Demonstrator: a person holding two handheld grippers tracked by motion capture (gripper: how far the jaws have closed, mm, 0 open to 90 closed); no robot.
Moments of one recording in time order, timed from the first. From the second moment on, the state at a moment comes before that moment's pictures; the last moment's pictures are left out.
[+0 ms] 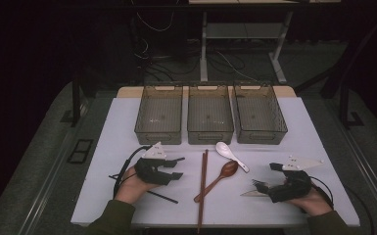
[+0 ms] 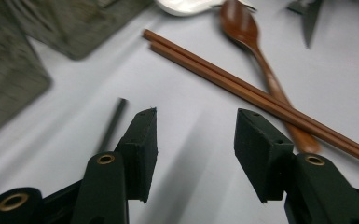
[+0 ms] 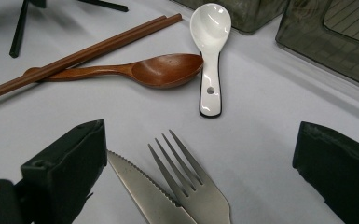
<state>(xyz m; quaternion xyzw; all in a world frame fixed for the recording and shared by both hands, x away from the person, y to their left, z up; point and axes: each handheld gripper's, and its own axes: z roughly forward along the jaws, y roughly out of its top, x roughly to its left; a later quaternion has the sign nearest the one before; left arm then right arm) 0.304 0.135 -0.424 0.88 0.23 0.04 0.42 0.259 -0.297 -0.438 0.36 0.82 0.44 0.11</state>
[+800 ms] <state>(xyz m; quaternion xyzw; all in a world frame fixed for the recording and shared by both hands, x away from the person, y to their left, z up) 0.254 0.135 -0.437 0.91 0.15 0.00 0.39 0.259 -0.296 -0.439 0.36 0.82 0.44 0.11</state>
